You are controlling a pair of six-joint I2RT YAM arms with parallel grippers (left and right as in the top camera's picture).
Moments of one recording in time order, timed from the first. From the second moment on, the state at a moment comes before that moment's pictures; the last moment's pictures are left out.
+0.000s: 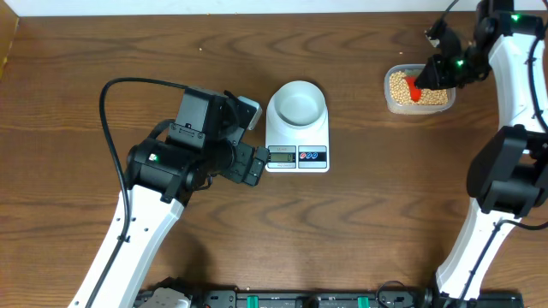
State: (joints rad) left arm -0.36 1.26 1.25 -1.03 0.18 0.06; right arm -0.17 2.24 2.10 -1.29 -0.49 -0.38
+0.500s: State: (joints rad) left arm -0.36 1.26 1.25 -1.03 0.18 0.06; right arm -0.22 2.25 2.05 -1.23 -0.57 -0.39
